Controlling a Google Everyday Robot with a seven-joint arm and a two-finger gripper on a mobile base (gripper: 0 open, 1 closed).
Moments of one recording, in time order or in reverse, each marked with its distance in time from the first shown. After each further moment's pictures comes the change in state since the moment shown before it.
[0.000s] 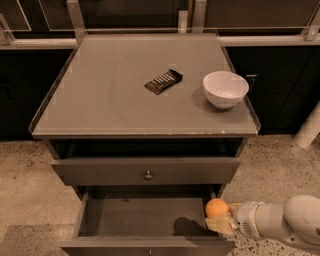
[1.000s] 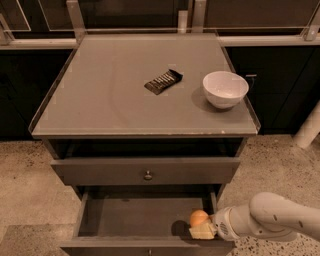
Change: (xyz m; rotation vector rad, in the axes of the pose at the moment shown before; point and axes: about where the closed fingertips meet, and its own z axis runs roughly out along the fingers) arm 0.042 0.005 0.090 -0.117 0.152 0.072
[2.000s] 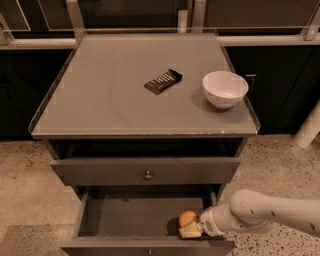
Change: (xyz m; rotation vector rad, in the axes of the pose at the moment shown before) arm -0.005 -0.006 0.059 -0.015 0.053 -0.047
